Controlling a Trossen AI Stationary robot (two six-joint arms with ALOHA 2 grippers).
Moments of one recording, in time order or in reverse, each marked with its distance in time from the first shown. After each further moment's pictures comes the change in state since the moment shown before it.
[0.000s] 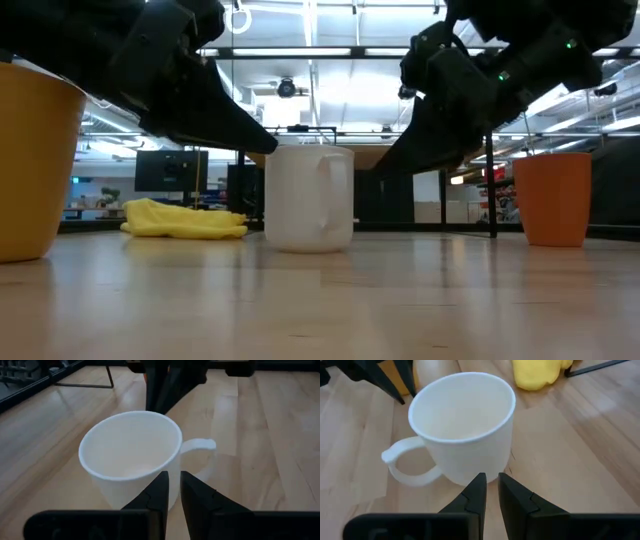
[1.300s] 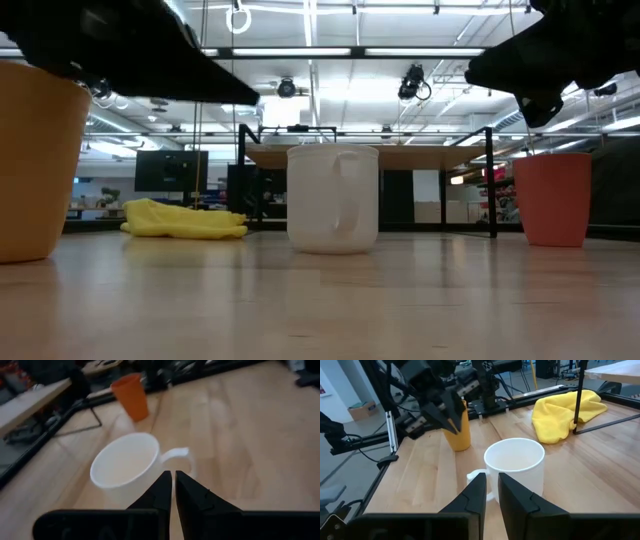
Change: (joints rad) left arm -0.093 -0.047 0.000 0.033 -0.061 0.309; right arm 0.373 -0.248 -0.307 0.432 0.376 -0.017
